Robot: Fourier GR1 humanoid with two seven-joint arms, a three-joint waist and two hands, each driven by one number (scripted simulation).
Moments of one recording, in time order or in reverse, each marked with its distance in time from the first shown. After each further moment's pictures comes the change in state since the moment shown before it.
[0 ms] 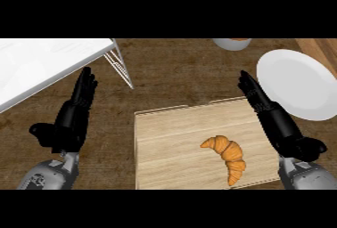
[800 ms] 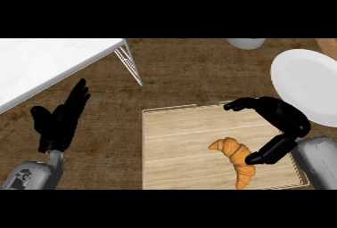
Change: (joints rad) left arm 0.028 0.087 0.061 0.147 0.097 -0.157 0.075; right arm -0.168 -0.158 0.014 0.347 -0.110 0.617 -0.516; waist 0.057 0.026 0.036
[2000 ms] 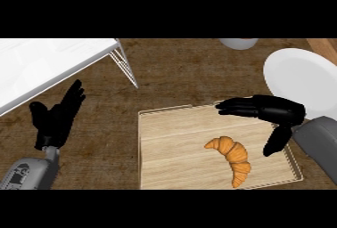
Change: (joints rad) left arm -0.018 -0.015 0.078 0.115 -0.010 -0.079 -0.032; right arm -0.217 -0.197 0.324 0.203 0.550 -0.195 -0.303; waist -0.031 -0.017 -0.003
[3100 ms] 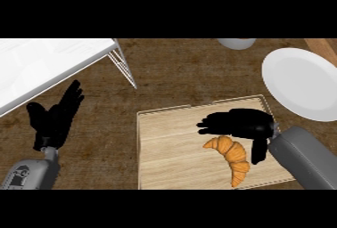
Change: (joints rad) left arm 0.014 -0.061 0.081 -0.019 -0.072 -0.055 0.022; right arm 0.047 0.133 0.035 -0.078 0.356 0.021 0.107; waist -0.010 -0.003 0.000
